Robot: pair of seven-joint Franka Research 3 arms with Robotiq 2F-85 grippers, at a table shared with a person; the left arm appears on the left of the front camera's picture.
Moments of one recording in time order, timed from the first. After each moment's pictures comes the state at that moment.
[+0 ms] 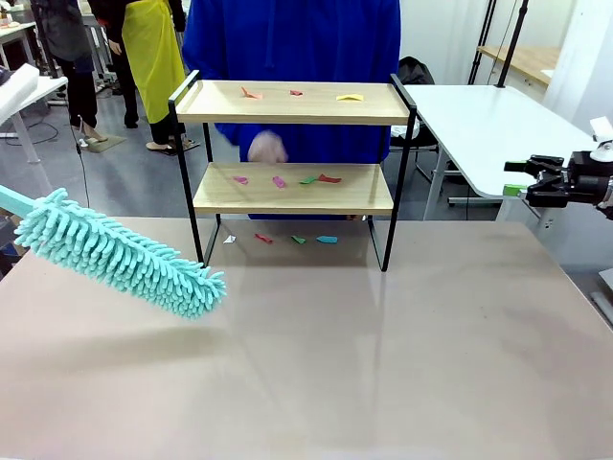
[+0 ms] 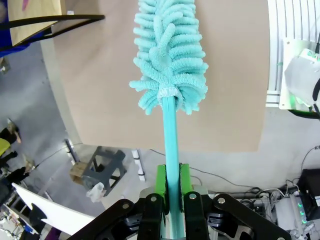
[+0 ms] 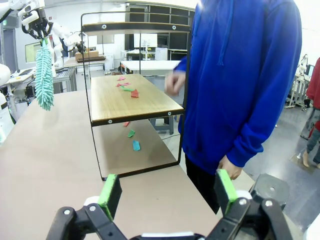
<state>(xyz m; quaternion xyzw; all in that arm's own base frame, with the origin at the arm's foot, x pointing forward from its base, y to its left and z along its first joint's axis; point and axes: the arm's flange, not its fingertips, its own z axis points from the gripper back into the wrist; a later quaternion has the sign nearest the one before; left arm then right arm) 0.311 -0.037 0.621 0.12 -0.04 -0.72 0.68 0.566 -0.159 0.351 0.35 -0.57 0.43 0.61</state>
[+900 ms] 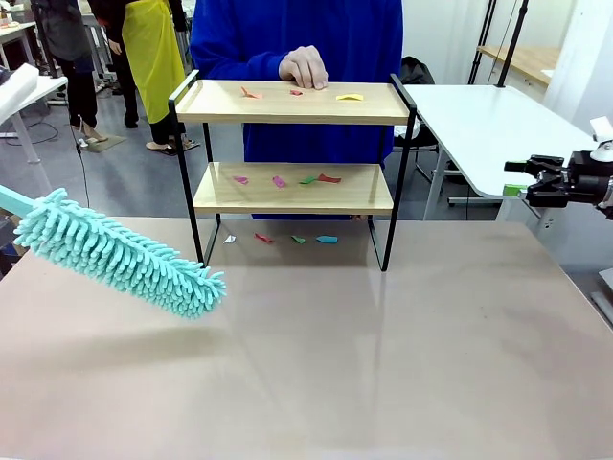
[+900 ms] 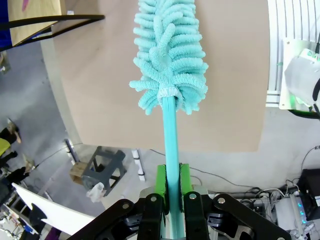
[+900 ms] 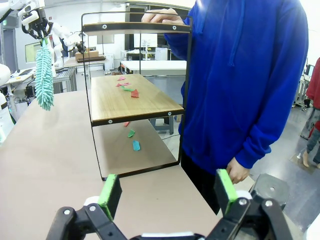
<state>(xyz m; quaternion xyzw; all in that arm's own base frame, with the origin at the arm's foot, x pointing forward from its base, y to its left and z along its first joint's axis) 0.311 -0.037 0.621 0.12 -0.04 -0.72 0.68 0.566 -0.159 0.351 0.35 -0.57 0.43 0.61</state>
